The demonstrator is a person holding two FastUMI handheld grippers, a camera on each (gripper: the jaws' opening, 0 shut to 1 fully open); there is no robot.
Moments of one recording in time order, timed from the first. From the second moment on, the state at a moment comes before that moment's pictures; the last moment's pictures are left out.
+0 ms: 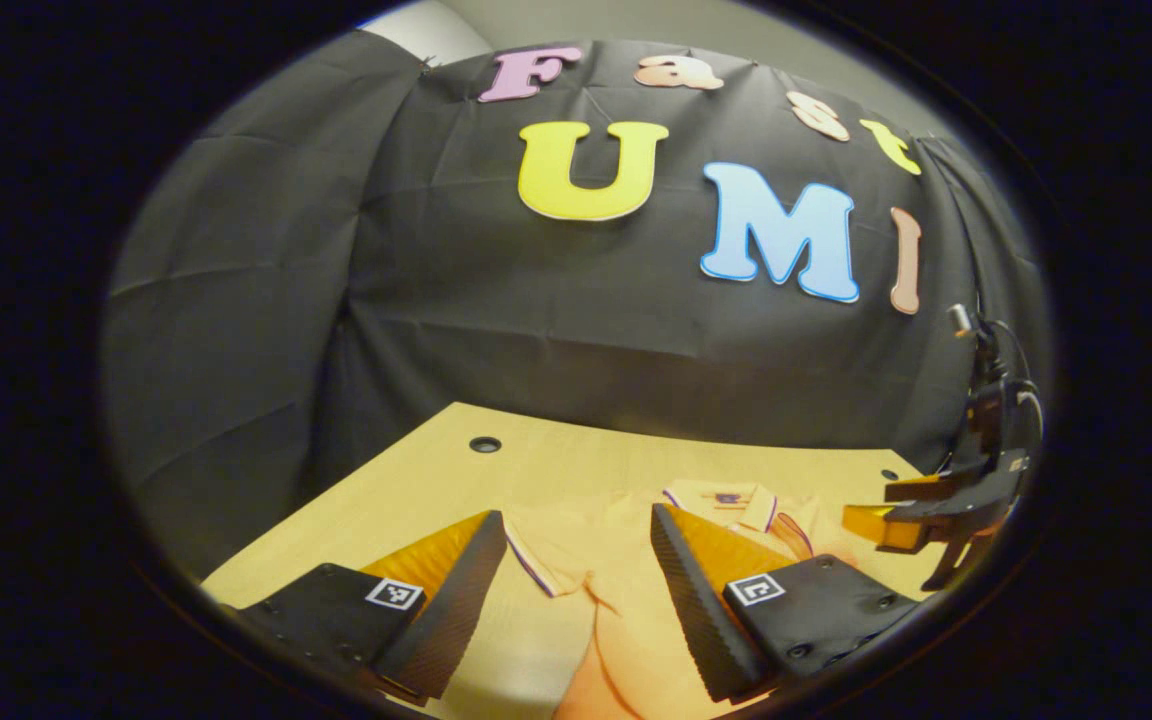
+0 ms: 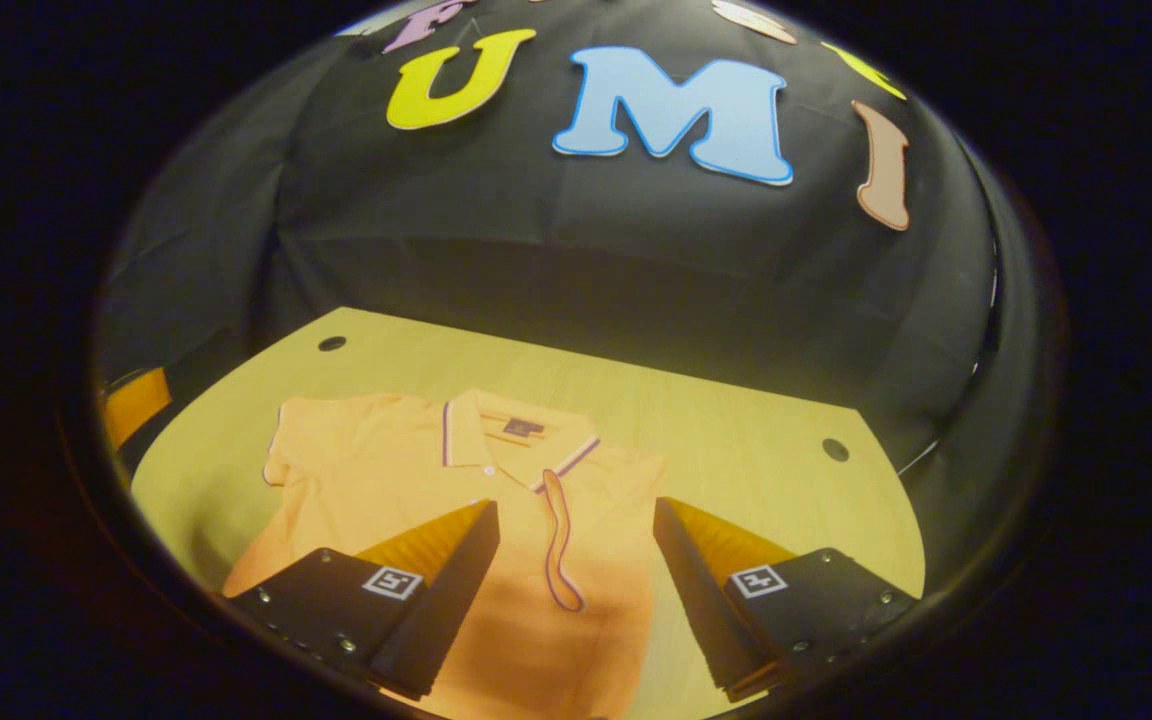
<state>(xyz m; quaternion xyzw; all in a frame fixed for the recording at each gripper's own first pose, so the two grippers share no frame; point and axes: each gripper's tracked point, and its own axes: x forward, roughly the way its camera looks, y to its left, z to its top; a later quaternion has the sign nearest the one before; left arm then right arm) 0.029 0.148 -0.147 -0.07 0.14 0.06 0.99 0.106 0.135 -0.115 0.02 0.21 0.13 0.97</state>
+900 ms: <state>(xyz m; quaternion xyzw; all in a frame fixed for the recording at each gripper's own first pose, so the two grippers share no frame) 0.155 0.202 -0.301 -0.05 0.25 0.10 0.96 0.016 0.103 -0.076 0.02 0.19 0.09 0.98</state>
